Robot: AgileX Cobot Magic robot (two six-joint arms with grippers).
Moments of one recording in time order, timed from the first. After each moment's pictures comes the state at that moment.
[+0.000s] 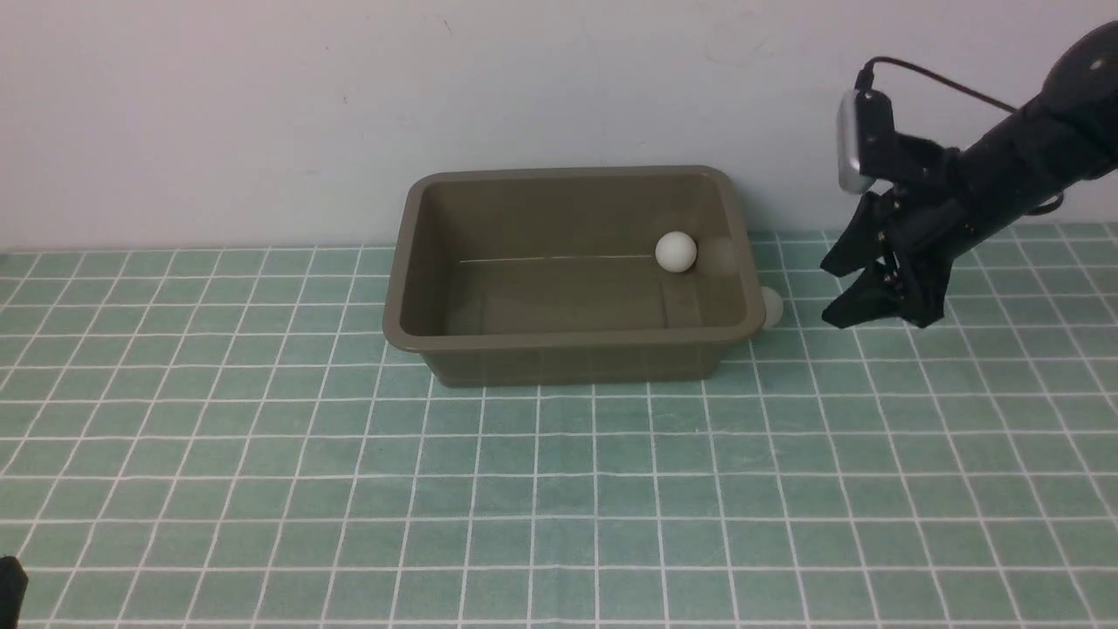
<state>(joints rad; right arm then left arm) 0.00 2.12 -1.71 0.61 1.11 -1.74 0.16 -0.01 0.03 -0.60 0.18 0.57</state>
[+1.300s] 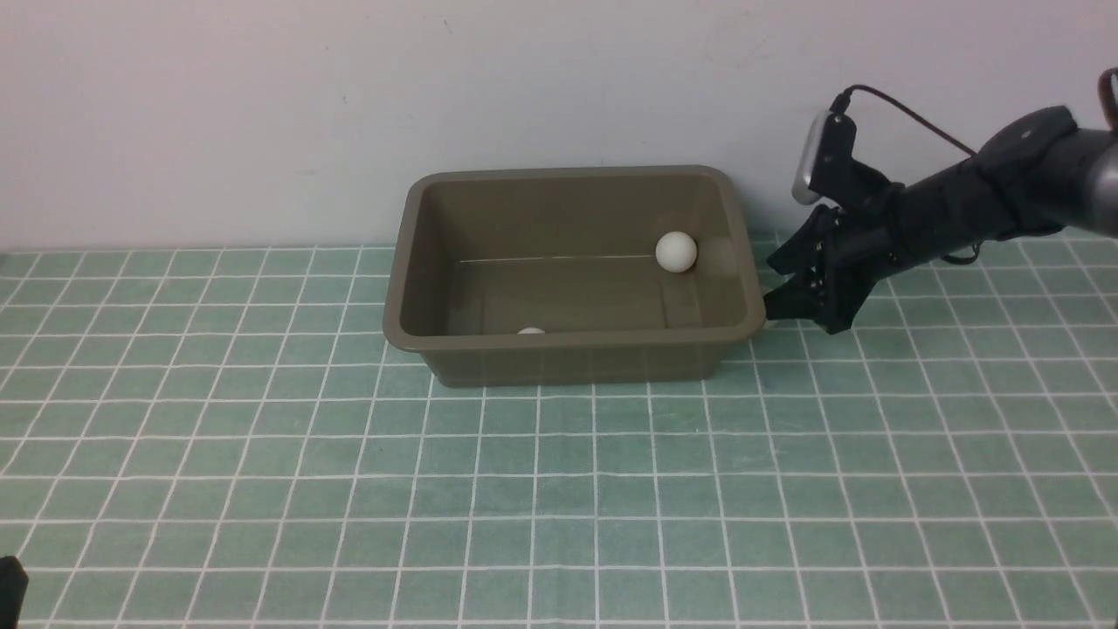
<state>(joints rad) 0.03 2.26 -1.71 0.91 0.91 -1.79 0.16 -0.01 0.03 -0.60 0.18 0.57</state>
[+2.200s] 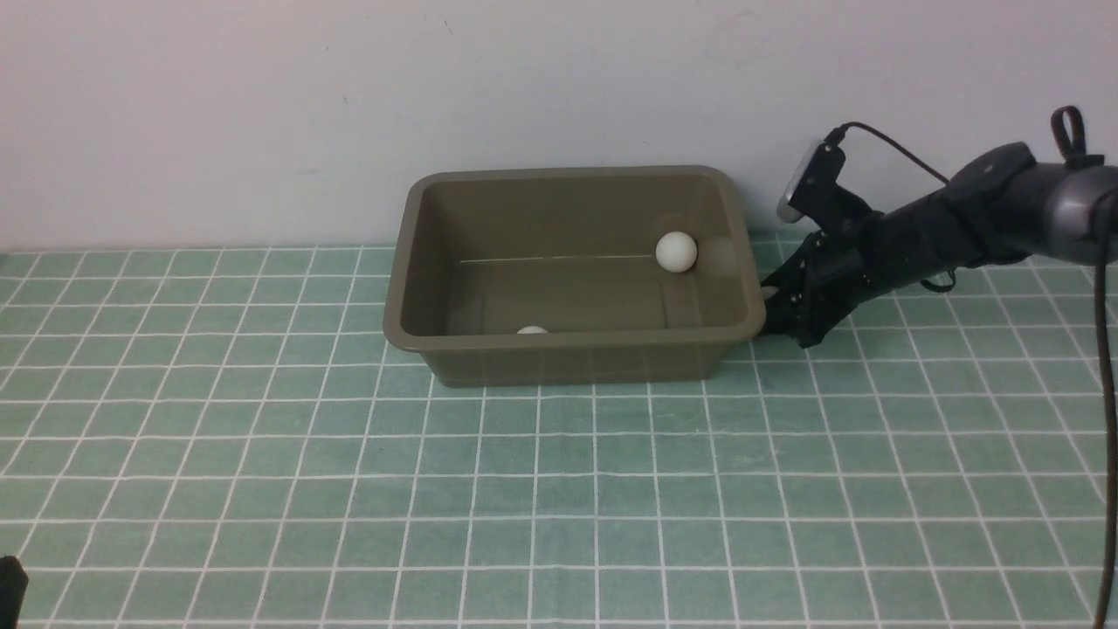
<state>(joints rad) 0.04 2.31 -1.72 0.82 0.84 -1.59 0.16 -0.01 0.03 -0.60 0.18 0.57</state>
